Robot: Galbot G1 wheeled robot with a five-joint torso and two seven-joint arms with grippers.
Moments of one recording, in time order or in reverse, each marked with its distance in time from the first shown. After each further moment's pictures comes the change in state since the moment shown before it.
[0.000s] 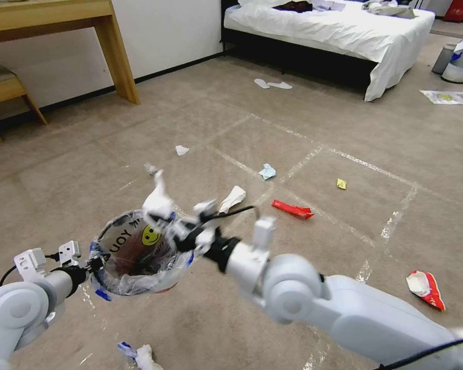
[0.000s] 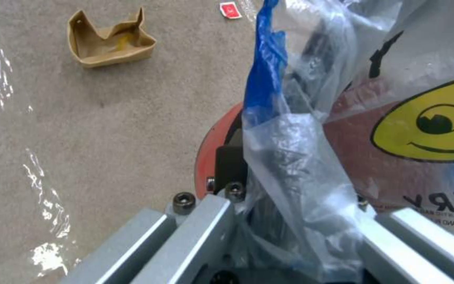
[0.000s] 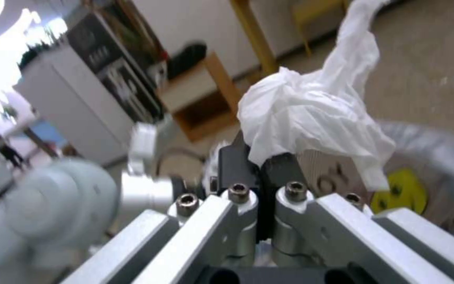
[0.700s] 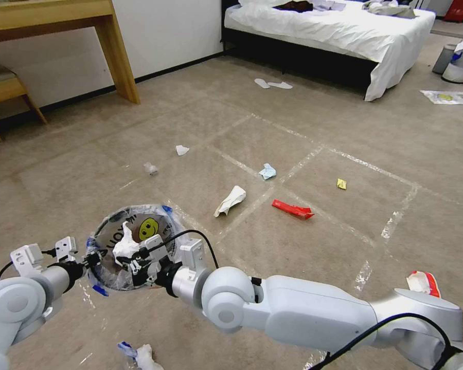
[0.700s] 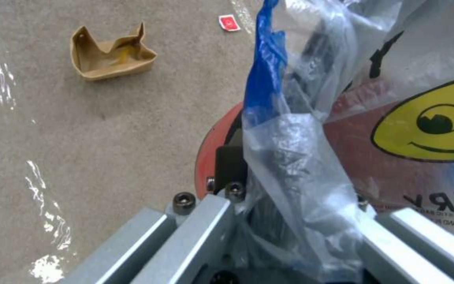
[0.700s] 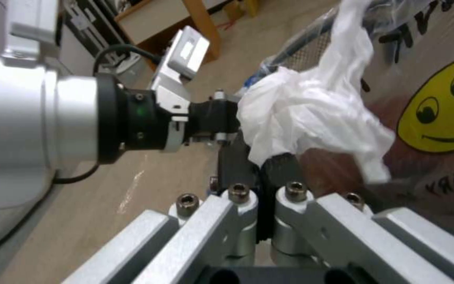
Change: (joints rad) left arm -0.012 0.009 -0.017 0.000 -0.007 0.000 0.006; right arm 0.067 0.220 -0.155 -0.216 -0.036 -0.089 0.125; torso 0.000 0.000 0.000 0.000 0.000
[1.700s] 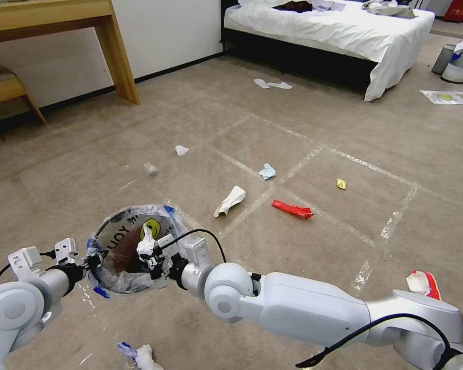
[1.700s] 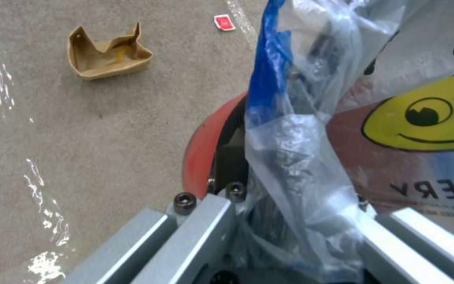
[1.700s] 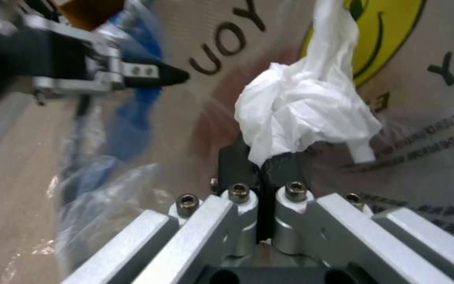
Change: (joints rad) left arm 0.032 -0.014 -0.019 -0.041 0.010 0.000 0.004; right arm -0.025 0.004 0.006 -0.117 -0.044 -0.066 0.057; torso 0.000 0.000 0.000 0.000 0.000
